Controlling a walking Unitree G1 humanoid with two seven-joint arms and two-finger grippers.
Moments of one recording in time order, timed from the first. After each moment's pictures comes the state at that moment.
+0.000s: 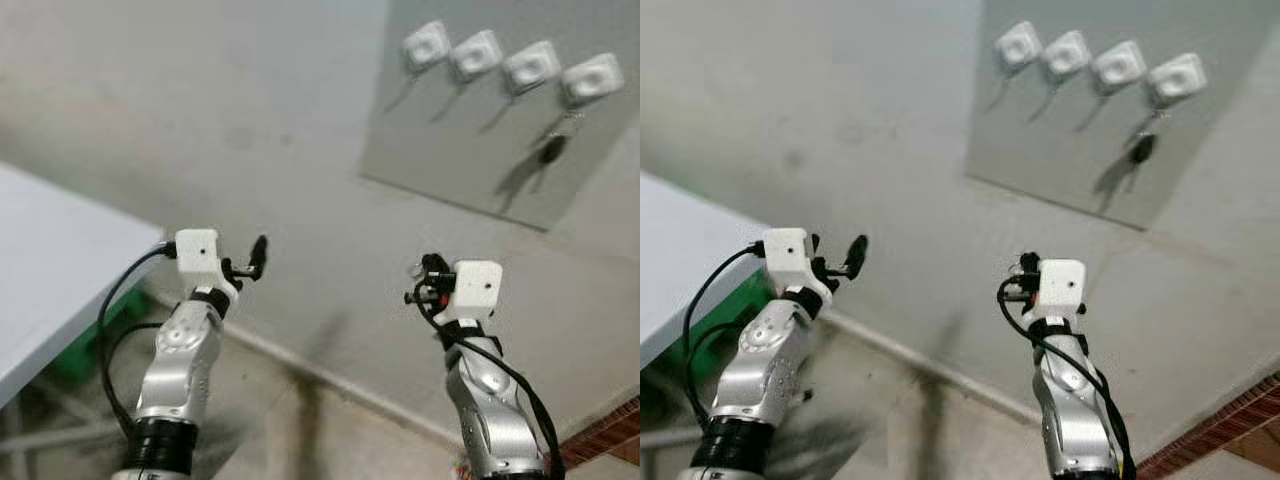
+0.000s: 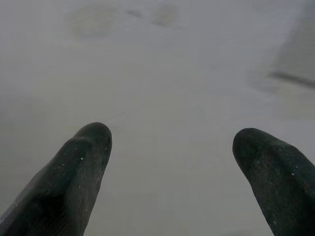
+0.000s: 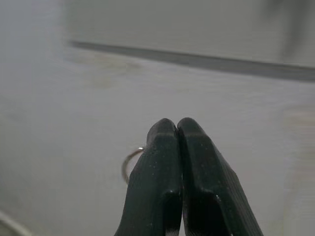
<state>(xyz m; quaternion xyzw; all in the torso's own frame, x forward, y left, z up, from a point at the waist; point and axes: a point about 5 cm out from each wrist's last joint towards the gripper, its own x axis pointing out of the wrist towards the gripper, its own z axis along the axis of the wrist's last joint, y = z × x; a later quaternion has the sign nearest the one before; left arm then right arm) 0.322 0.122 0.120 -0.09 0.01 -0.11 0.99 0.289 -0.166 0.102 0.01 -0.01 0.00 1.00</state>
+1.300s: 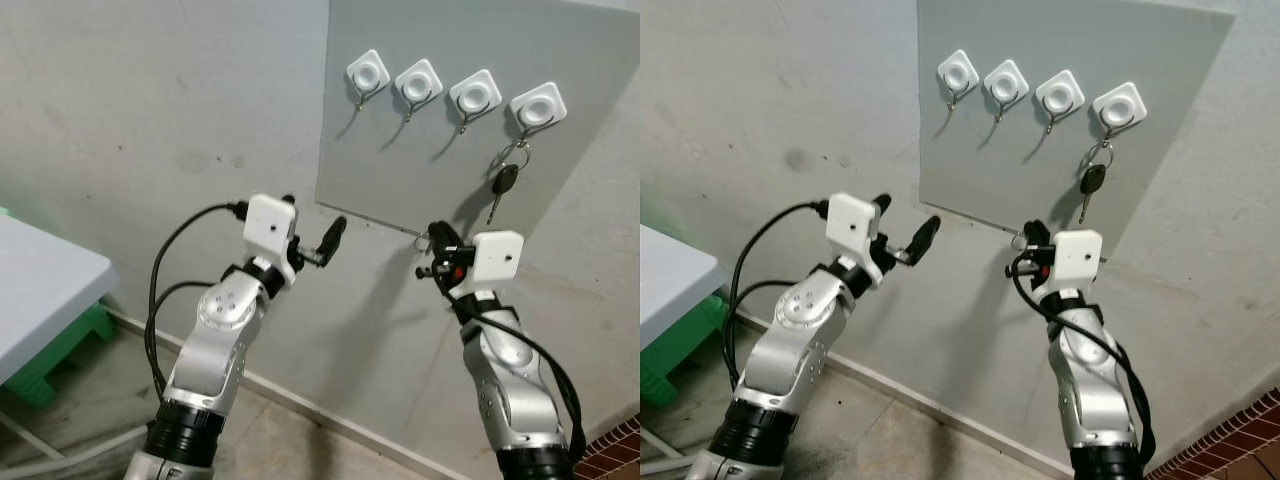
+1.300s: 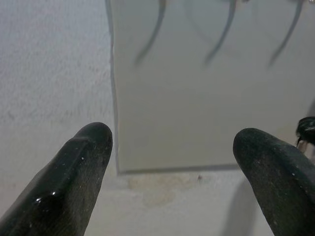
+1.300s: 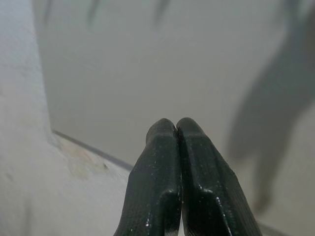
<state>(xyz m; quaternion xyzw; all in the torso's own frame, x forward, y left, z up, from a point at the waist) 0.318 0.075 0.190 0.00 -0.10 -0.27 0.96 0.310 -0.157 0.155 0.02 -0.11 0.09 0.99</state>
